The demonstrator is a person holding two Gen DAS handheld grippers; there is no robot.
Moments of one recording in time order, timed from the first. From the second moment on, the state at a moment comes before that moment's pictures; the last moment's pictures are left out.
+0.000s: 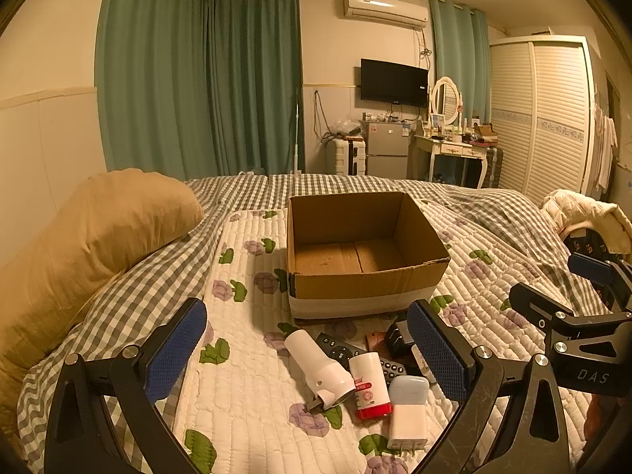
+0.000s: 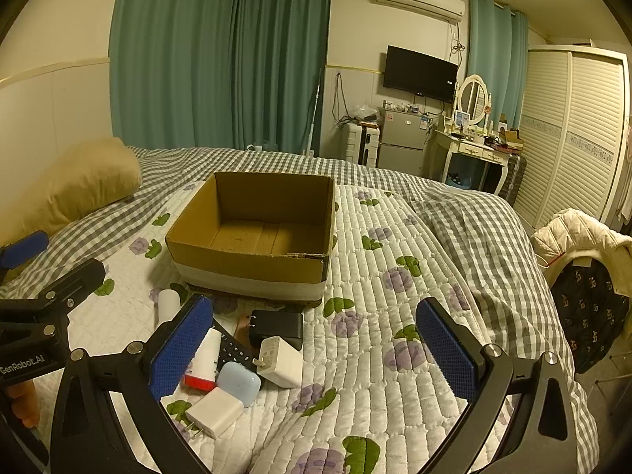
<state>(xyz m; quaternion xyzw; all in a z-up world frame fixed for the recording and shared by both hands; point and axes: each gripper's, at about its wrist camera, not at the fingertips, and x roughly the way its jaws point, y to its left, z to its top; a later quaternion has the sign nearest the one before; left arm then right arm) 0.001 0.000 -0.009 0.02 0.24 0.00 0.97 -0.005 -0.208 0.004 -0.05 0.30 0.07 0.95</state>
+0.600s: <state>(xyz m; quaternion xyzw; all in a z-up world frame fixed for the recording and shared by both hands) 0.002 0.002 -0.007 0.01 0.25 0.00 0.97 -0.005 -0.205 0.008 -0.05 0.30 0.07 0.95</state>
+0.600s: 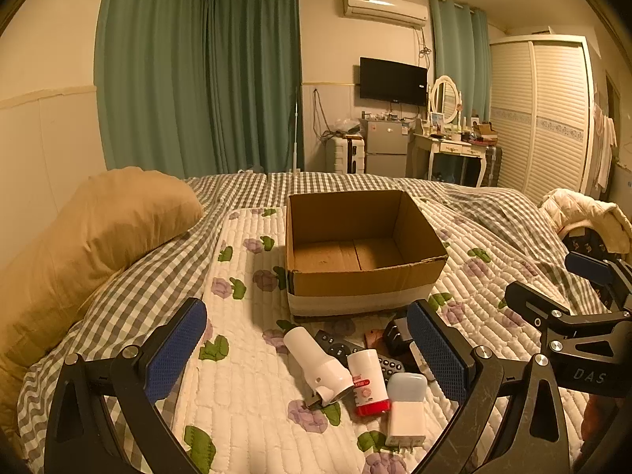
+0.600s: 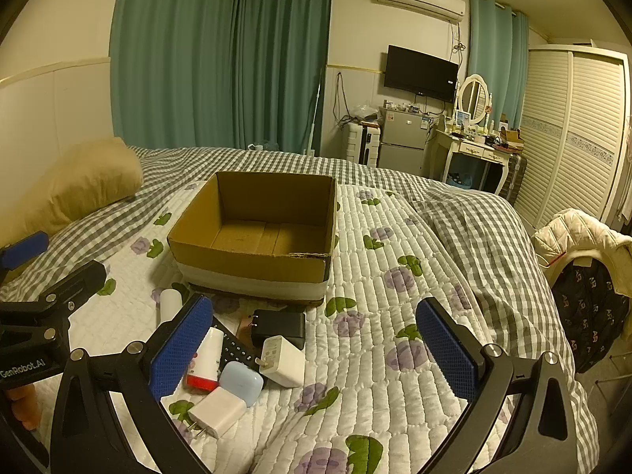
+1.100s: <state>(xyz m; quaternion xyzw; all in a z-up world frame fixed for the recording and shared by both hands) 0.003 0.022 -0.036 0.02 0.31 0.02 0.95 0.004 -0.188 -0.025 -0.06 0.37 0.09 0.92</state>
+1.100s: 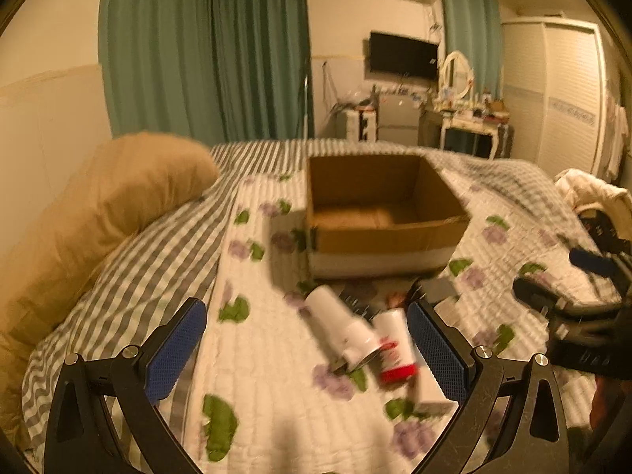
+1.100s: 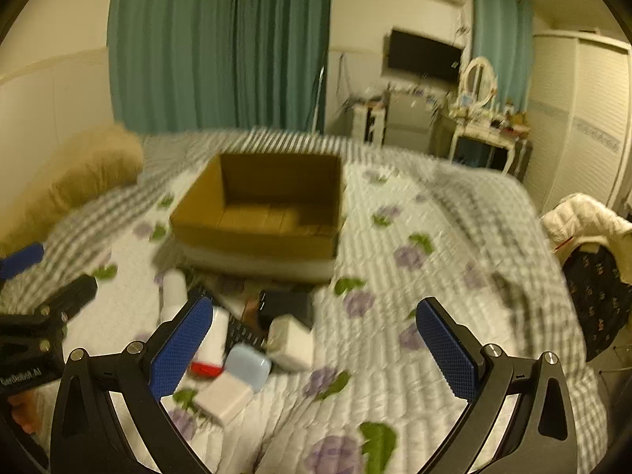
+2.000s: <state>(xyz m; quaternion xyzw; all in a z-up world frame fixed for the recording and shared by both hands) 0.026 -0.013 -0.088 0.05 0.41 -0.02 0.91 0.027 -0.189 -0.067 -0.09 0.45 0.13 0.88</state>
